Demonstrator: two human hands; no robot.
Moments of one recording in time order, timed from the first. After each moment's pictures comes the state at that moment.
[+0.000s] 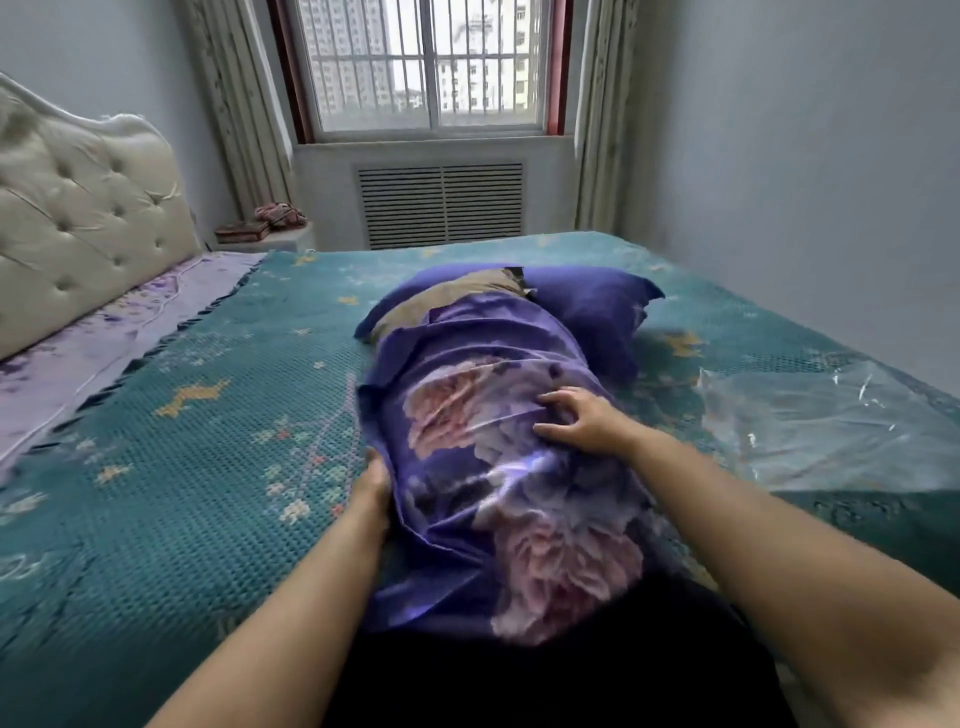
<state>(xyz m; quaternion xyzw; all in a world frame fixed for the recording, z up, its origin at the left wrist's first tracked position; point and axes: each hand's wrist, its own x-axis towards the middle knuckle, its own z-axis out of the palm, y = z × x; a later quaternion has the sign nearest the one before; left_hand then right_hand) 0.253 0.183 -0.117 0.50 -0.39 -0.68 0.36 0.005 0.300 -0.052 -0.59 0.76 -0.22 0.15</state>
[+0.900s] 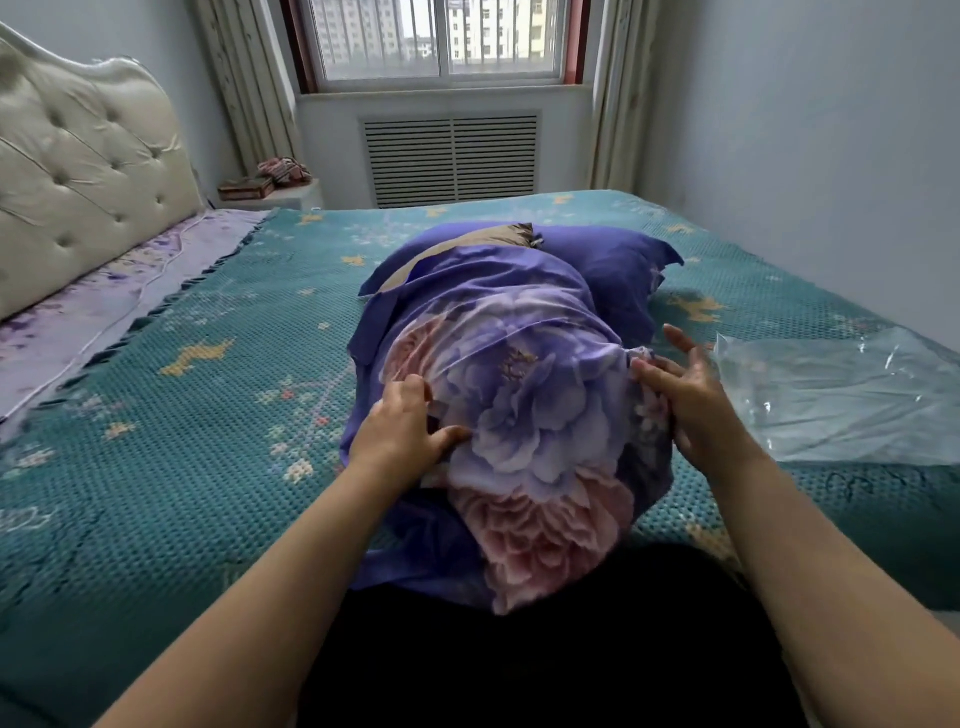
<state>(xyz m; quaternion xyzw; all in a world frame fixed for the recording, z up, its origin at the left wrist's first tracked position) 0.258 0.226 -0.070 0.46 -0.86 -0.11 0.20 -0.008 0.364 -0.057 -0.30 0.53 -0.72 0.32</state>
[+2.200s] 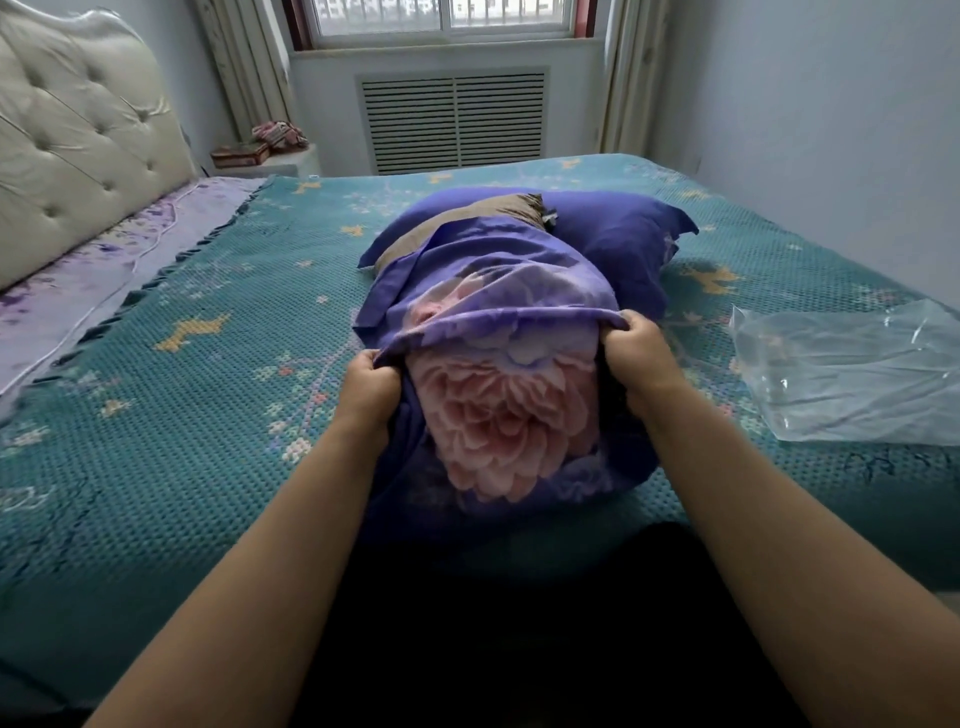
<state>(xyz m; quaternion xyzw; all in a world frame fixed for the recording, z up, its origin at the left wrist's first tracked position) 0.252 0.176 -0.085 0.49 -0.53 -0.54 0.43 0.026 0.305 -0.047 -0.33 0.73 -0.57 0.19</state>
